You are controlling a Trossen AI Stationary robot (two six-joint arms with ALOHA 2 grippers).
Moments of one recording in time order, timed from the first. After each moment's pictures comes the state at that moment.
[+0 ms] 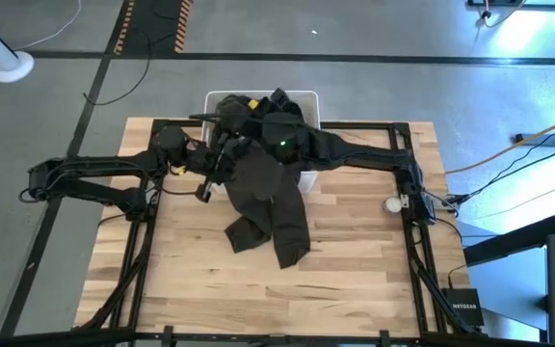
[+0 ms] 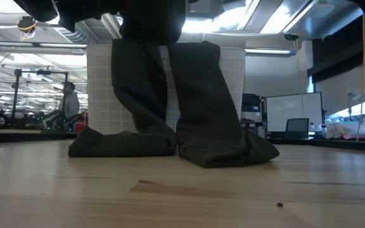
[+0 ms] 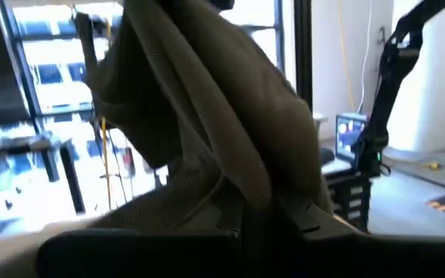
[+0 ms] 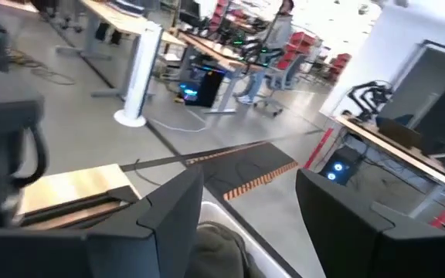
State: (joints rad) left arm 0.28 1.10 0.60 0.52 0.64 0.10; right arm -0.03 2.05 2.35 -0.37 0.82 -0.30
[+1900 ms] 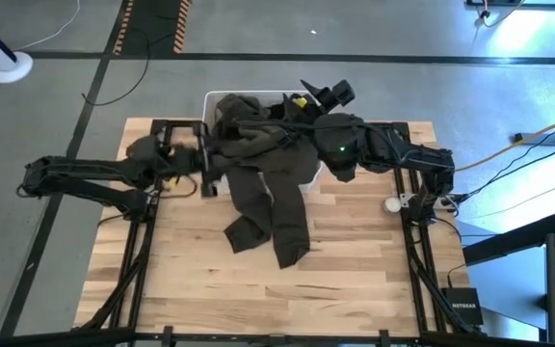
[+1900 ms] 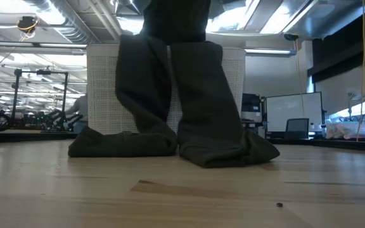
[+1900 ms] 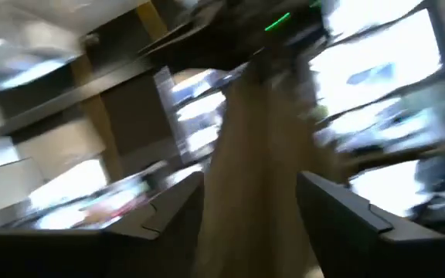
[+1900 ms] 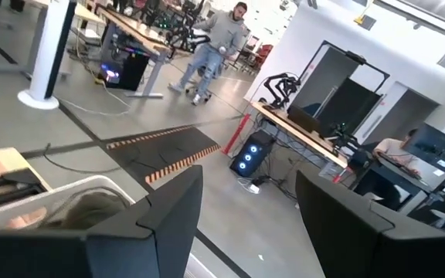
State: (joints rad) left arm 0.08 0.94 0.71 0.55 -0.04 0.38; right arm 0.12 1.85 2.36 -0.66 1.19 -0.32
